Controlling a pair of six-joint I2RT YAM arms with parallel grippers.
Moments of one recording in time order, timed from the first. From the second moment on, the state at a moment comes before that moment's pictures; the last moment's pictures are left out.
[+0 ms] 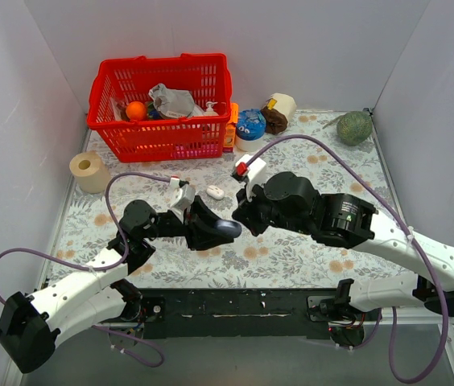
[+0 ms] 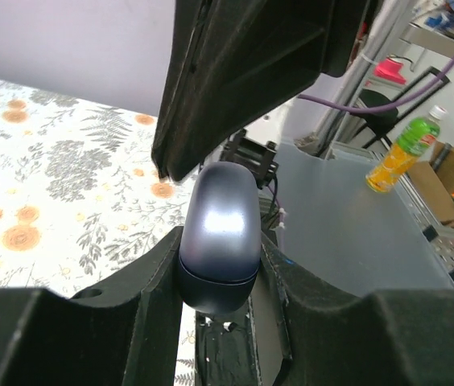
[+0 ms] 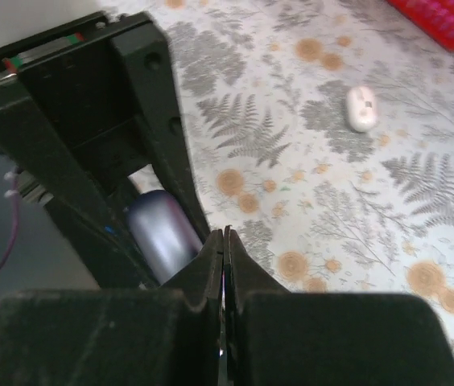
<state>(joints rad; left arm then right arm) -0.71 0.86 0.50 0.60 0.88 -0.46 1.24 1.18 1.44 -0.76 0.13 0.24</state>
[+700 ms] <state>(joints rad) -0.71 1.70 0.75 0.43 0.48 -0.75 1.20 0.91 0.93 -0.72 0.51 0.58</state>
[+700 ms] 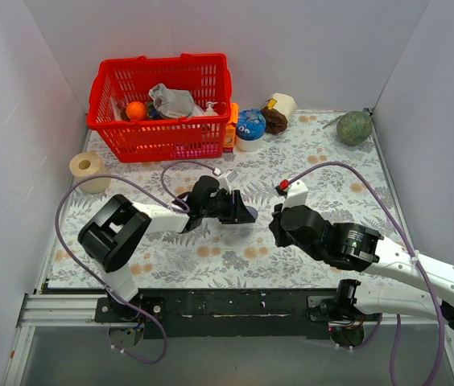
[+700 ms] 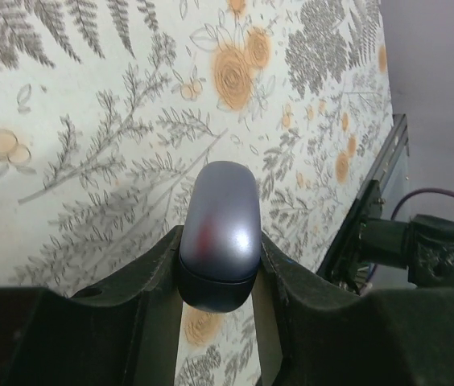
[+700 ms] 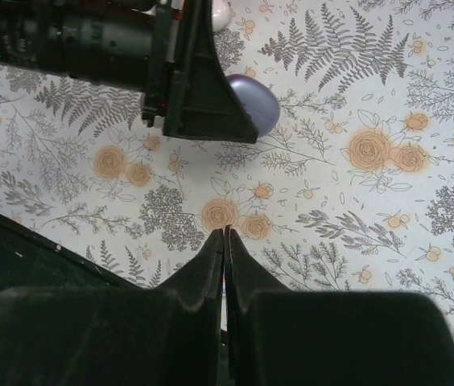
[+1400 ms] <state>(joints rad) -0.67 1.74 0.85 0.25 0.39 -0.63 1.20 0.84 0.88 -0.69 0.51 0.60</state>
